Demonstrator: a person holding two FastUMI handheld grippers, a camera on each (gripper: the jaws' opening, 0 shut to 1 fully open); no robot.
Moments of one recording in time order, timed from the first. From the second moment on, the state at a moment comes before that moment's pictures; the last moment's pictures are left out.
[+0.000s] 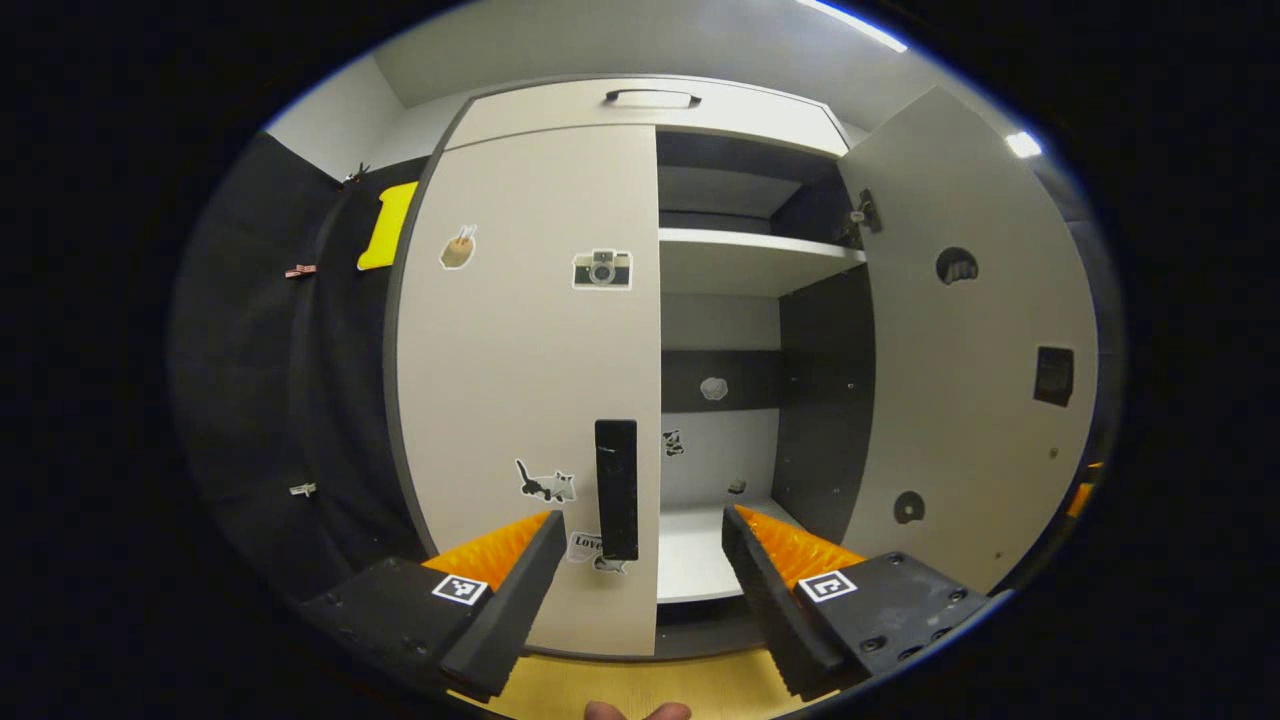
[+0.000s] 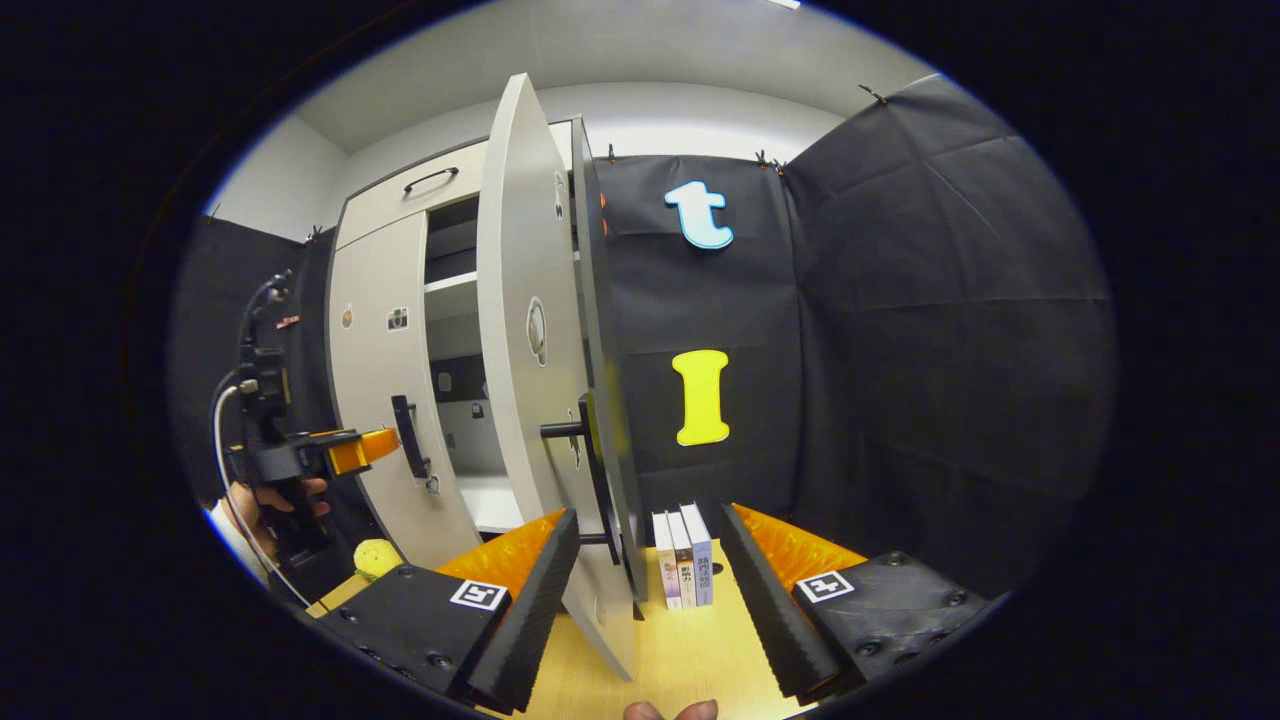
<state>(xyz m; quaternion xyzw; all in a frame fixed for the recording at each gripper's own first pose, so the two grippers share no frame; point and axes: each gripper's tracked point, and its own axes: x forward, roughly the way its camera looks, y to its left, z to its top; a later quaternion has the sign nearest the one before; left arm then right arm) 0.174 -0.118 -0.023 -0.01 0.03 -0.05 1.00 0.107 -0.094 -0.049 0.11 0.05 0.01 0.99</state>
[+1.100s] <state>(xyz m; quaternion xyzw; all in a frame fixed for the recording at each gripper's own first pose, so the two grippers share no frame) 0.264 -0.108 -0.058 -0.02 0.05 0.00 1.00 0.100 -0.141 -0.039 0.08 0.02 0.00 1.00</state>
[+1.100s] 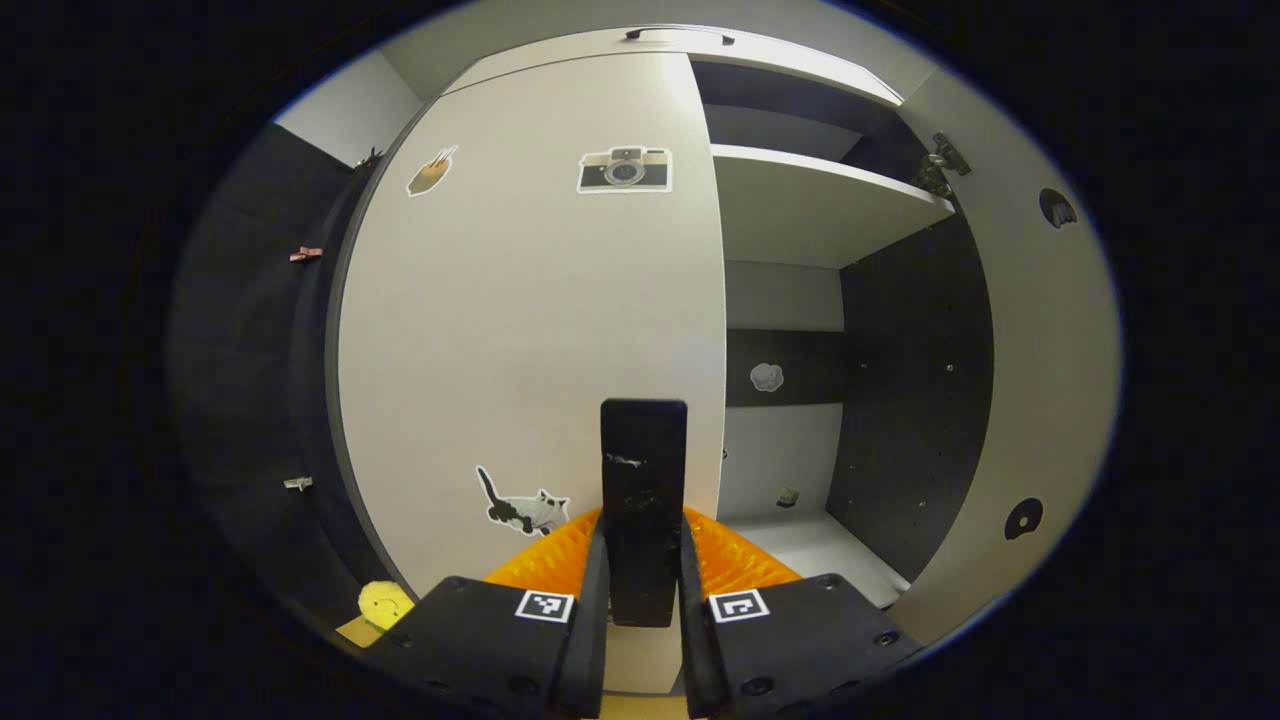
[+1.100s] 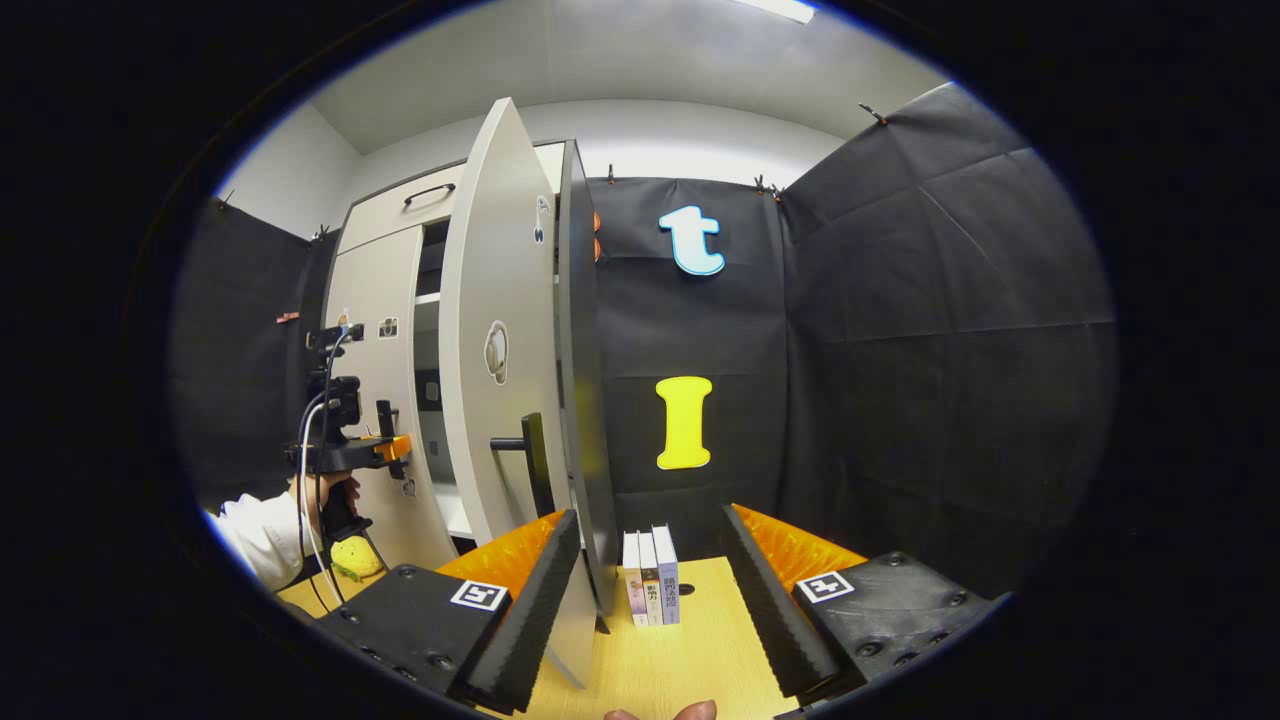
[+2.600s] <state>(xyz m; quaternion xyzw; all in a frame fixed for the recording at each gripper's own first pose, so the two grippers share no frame) 0.094 0.019 -0.057 -0.05 0.08 -0.06 0.99 0.074 0.001 -0.015 0.08 0.00 0.03 1.00</state>
